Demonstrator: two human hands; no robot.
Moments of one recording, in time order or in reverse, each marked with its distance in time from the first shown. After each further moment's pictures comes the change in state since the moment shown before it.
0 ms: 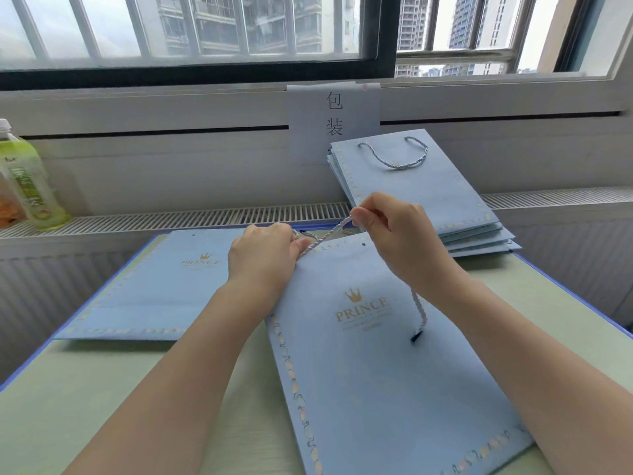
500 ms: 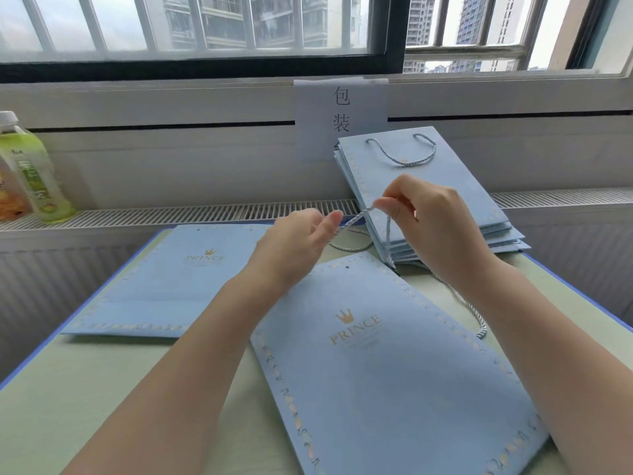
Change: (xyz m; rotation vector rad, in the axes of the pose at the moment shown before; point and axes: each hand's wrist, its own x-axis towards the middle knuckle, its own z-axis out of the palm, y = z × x) left_hand 0.000 0.012 -0.005 -0.479 -0.049 0.165; right_hand 0.005 0.003 -0.022 -0.231 0.116 -0.220
